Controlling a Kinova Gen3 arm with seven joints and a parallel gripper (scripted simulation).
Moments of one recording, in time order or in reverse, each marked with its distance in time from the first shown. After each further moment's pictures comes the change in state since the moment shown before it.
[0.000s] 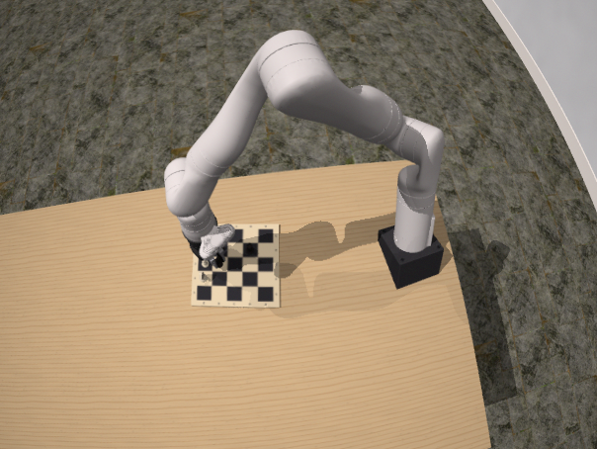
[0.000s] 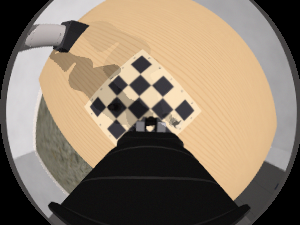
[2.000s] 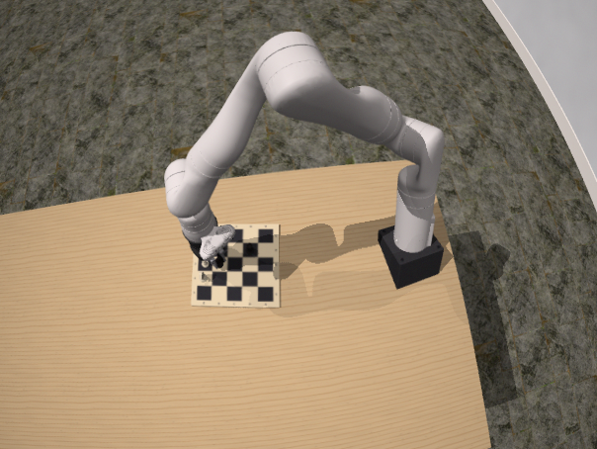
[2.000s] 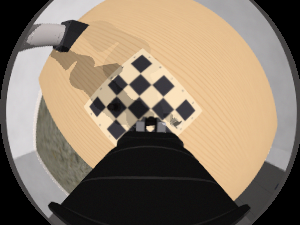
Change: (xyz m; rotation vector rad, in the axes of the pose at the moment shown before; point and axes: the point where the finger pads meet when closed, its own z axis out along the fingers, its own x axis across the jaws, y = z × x) arm -0.001 0.000 0.003 0.000 -0.003 0.000
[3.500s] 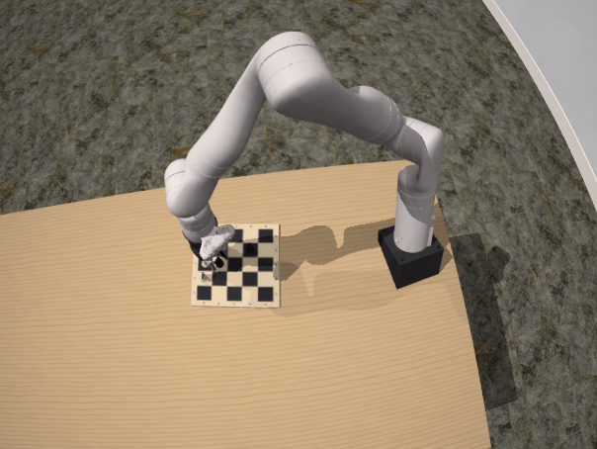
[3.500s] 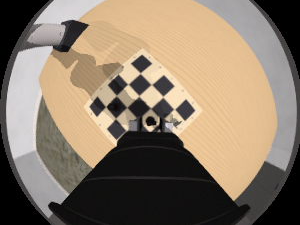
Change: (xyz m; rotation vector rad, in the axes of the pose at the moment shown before) arm 0.000 0.000 0.000 0.000 0.000 0.000
